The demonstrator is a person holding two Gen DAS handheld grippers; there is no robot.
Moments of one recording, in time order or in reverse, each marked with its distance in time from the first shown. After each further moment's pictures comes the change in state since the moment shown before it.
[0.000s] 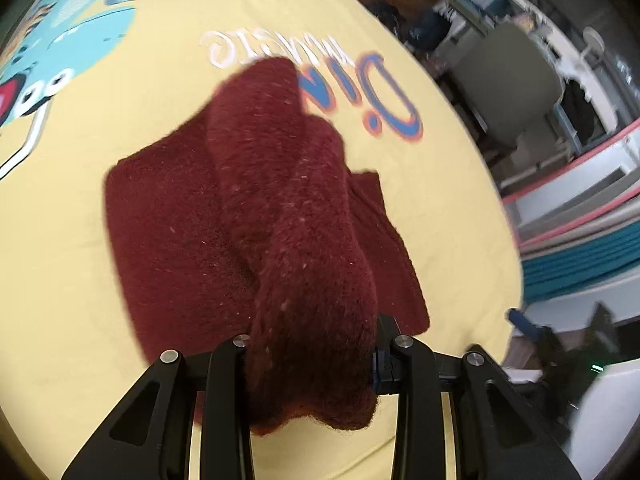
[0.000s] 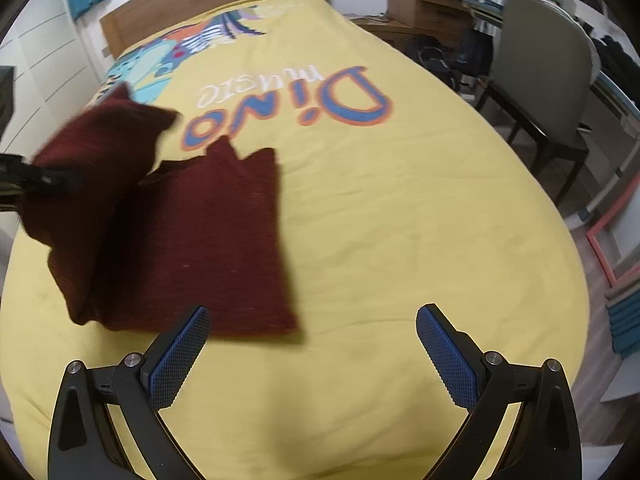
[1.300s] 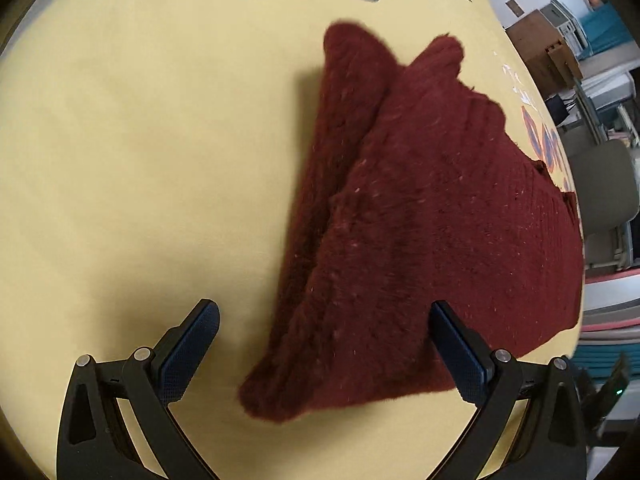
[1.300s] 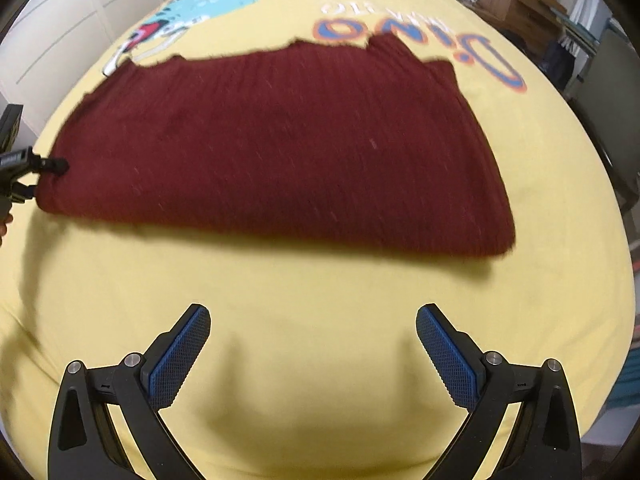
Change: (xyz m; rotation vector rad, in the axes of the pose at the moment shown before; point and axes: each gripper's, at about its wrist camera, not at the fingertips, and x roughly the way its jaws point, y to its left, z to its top) left arm -0.050 0.328 -0.147 -0.407 -0.032 0.036; right arm 0.054 0.133 -0.068 -0.243 0.170 0.084
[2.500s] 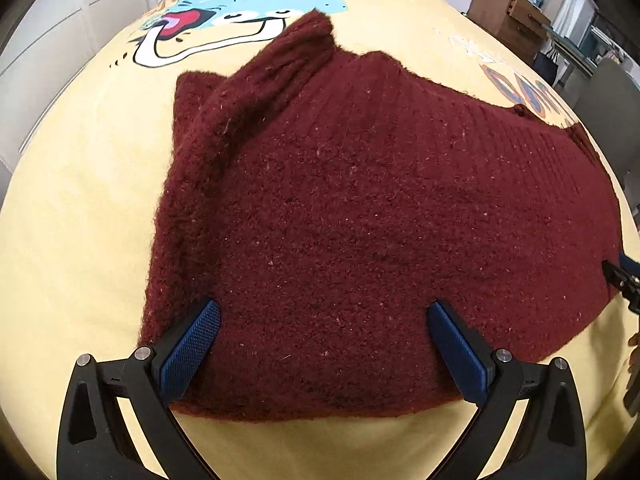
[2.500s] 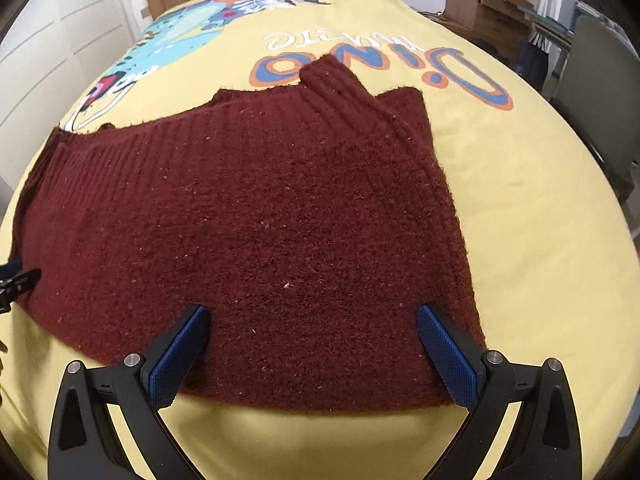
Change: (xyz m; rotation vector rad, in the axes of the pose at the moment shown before) left arm 0.033 -0.093 -0.045 0.282 -0.248 0.222; right arm 0.046 -0.047 0.059 0.098 -0.161 -0.016
